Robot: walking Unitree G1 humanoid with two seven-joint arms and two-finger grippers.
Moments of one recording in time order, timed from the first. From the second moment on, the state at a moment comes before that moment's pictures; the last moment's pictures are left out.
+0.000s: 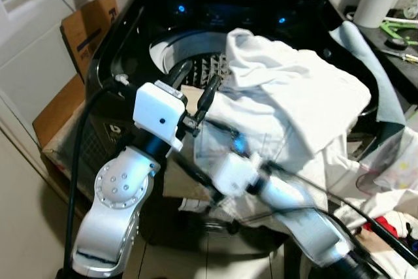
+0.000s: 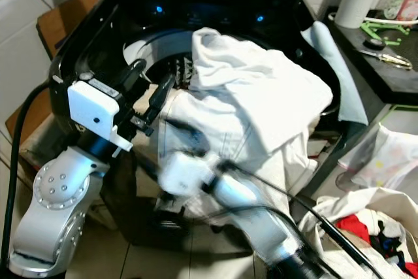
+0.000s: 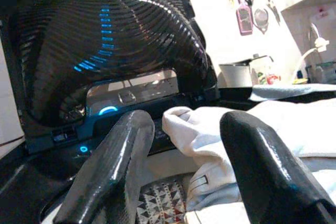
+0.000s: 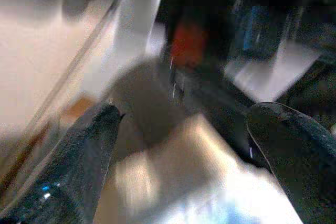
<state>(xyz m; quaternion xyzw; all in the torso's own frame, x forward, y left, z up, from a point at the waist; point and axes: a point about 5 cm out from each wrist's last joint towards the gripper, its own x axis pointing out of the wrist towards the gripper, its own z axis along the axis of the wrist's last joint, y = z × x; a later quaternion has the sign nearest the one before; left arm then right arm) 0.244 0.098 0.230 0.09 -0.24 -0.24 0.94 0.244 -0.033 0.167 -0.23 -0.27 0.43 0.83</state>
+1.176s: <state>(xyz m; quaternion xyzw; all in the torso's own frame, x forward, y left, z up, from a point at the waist) 0.249 0.092 0.230 0.10 -0.25 -0.23 0.94 0.291 -0.023 0.153 -0.26 -0.22 0.41 0.85</state>
